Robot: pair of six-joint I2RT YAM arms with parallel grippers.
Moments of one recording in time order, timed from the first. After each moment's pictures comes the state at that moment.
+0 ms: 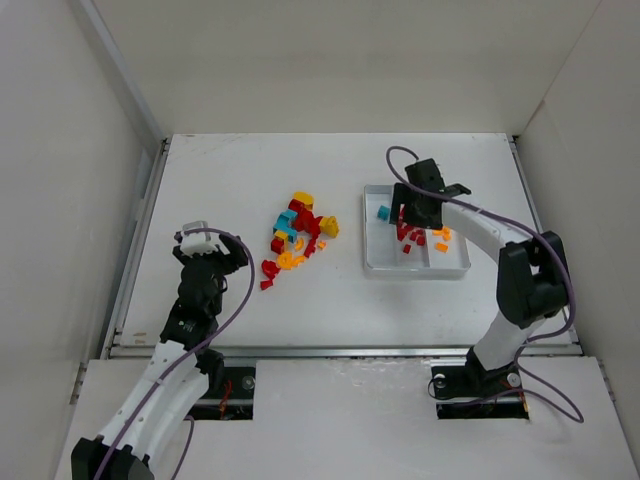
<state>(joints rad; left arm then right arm) -0.30 0.53 0.27 0.12 -0.38 -0.30 0.33 1.71 1.23 -0.52 0.21 0.45</state>
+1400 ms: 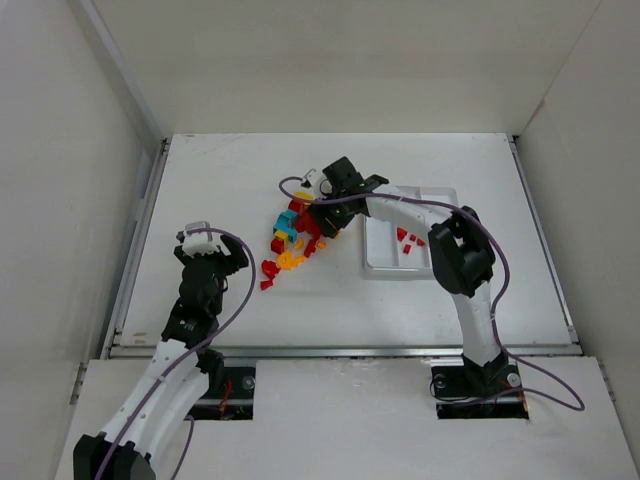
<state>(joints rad) -0.29 0.55 0.25 0.13 -0.36 -0.28 0.65 2.15 1.75 -0.57 -0.14 -0.23</state>
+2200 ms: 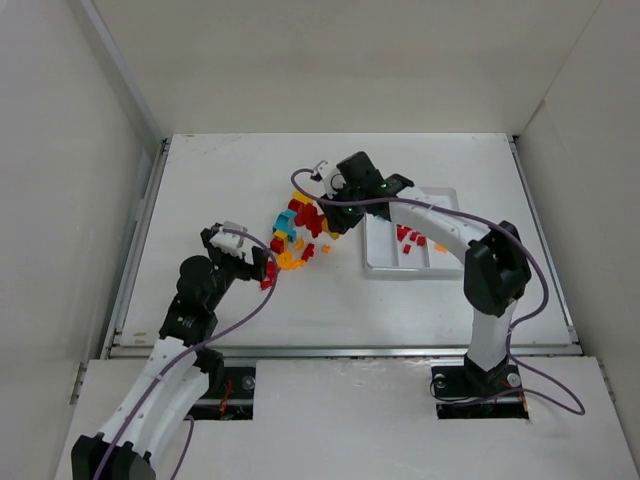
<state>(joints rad) -0.28 0.56 0.29 0.12 0.05 -0.04 0.66 1.92 1.58 -0.56 -0.18 -0.17</state>
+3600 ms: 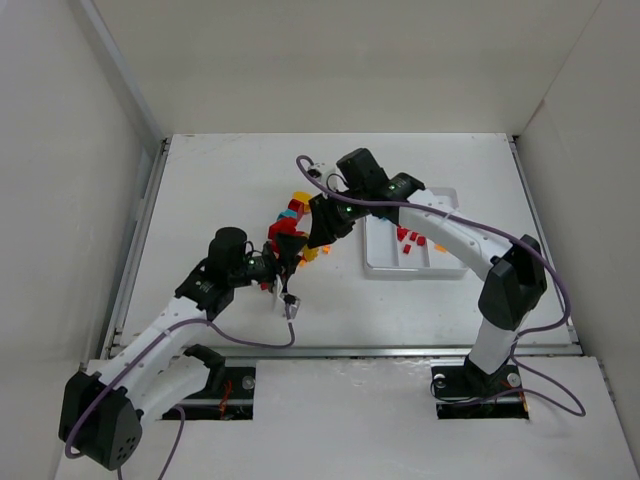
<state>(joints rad) -0.47 0.89 0.55 -0.14 0.71 1.71 0.72 1.77 1.62 -0.66 -0.55 0.17</state>
